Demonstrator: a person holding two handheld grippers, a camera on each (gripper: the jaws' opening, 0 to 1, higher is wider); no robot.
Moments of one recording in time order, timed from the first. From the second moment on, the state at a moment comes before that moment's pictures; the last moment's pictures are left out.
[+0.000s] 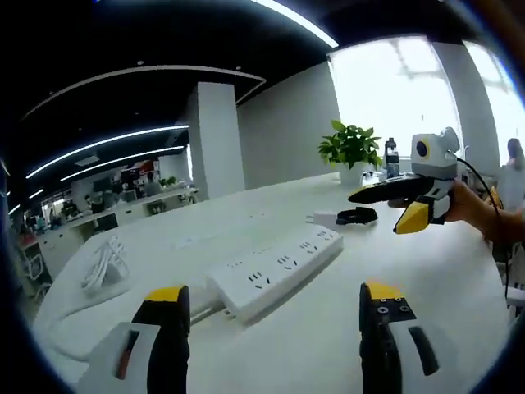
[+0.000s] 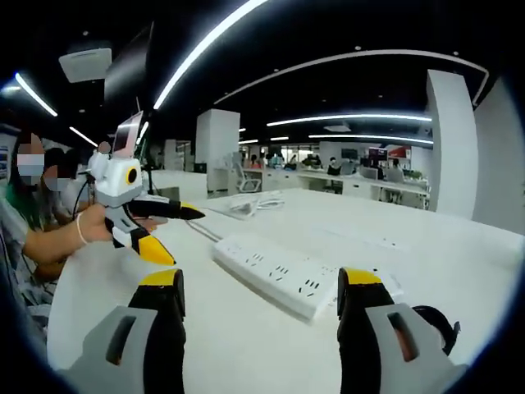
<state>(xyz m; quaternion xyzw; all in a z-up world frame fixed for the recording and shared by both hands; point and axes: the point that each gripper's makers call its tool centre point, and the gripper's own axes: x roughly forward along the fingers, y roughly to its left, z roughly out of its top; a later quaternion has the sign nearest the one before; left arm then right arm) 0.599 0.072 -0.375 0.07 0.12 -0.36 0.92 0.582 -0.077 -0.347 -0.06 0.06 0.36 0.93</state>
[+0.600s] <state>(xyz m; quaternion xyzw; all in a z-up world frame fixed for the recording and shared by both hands) 0.590 0.071 -0.383 0.07 0.13 -0.38 0.91 0.586 -0.115 -0.345 -0.08 0.05 0.35 0.93</state>
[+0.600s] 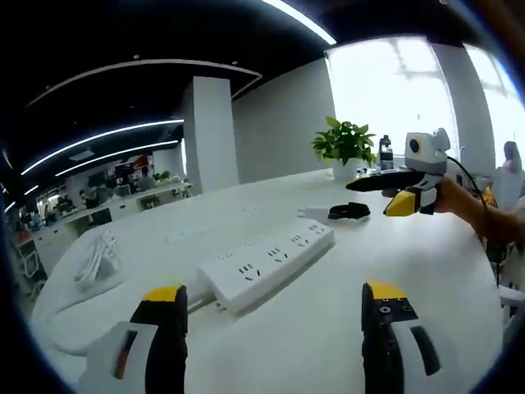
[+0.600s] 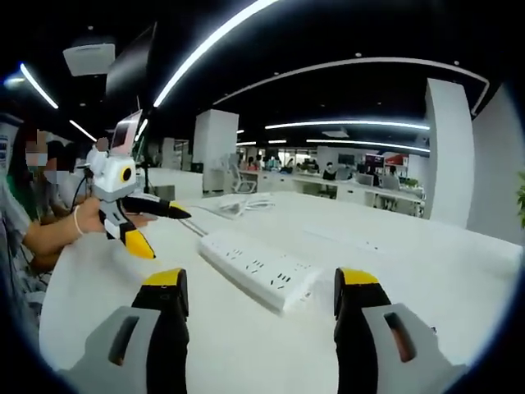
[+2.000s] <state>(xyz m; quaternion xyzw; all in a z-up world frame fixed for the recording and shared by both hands) 0.568 0.092 -0.366 0.09 0.10 -0.35 0.93 0.614 -0.180 -0.345 -0.09 0.05 0.34 0.93</state>
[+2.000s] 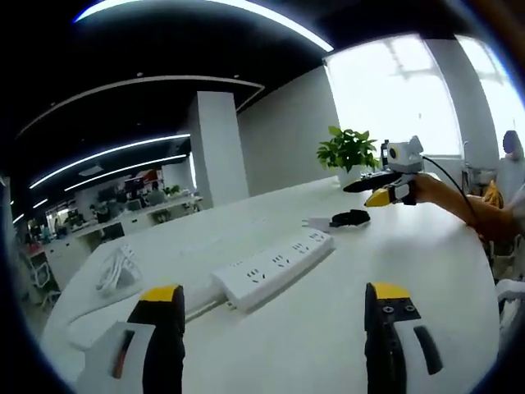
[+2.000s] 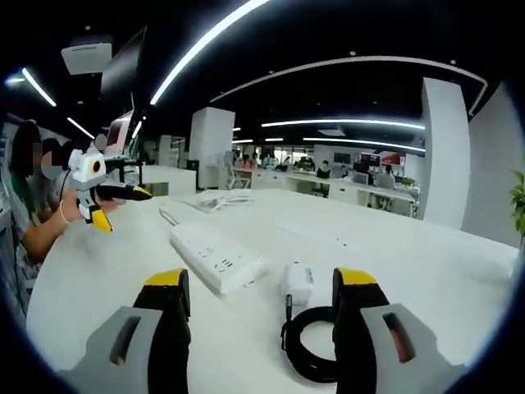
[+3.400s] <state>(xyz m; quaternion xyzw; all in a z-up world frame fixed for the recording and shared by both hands) 0.561 0.093 -0.376 0.07 0.11 -0.35 0.93 0.609 -0.198 -0.369 -0.11 0.10 0.32 0.94</state>
